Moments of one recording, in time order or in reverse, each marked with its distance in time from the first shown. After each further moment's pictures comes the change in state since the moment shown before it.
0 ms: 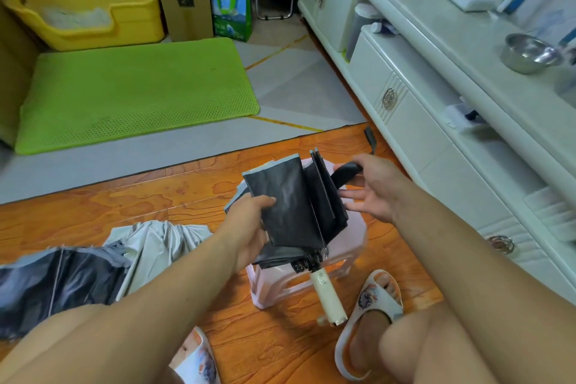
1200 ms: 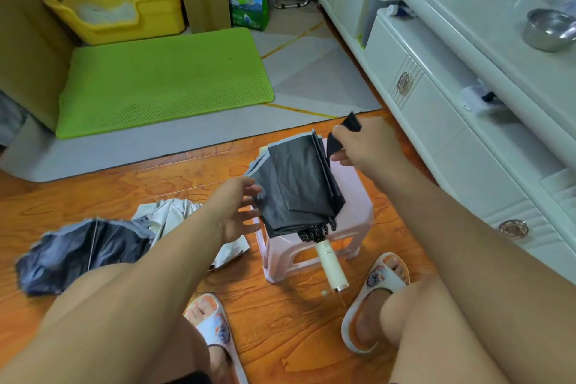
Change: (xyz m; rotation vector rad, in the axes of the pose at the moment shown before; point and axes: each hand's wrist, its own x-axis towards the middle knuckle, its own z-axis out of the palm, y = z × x) left_hand -0.028 0.006 -0.028 0.217 0.212 -0.152; right_hand -0.034 -0.006 0.020 -0.471 0.131 -0.560
